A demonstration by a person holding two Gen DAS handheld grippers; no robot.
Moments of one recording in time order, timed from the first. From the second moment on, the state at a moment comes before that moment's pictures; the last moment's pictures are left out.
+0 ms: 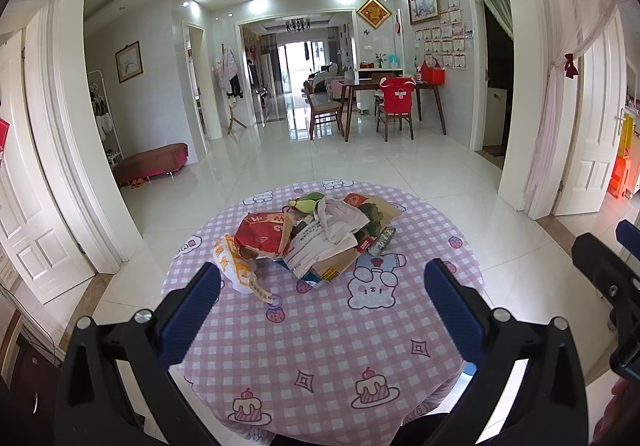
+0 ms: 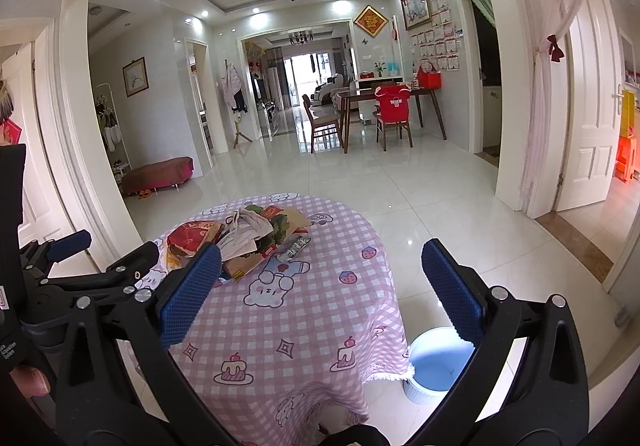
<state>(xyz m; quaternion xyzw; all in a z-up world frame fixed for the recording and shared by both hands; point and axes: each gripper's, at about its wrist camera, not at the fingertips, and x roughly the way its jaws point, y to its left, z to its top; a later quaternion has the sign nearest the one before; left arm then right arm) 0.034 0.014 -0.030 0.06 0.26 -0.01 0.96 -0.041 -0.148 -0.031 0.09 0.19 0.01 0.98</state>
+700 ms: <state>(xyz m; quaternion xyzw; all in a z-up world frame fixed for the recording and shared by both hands) 0.045 0.009 -0.036 0.07 0.27 -0.02 0.96 -0.033 -0.154 -0.032 0.09 0.20 0.00 0.98</state>
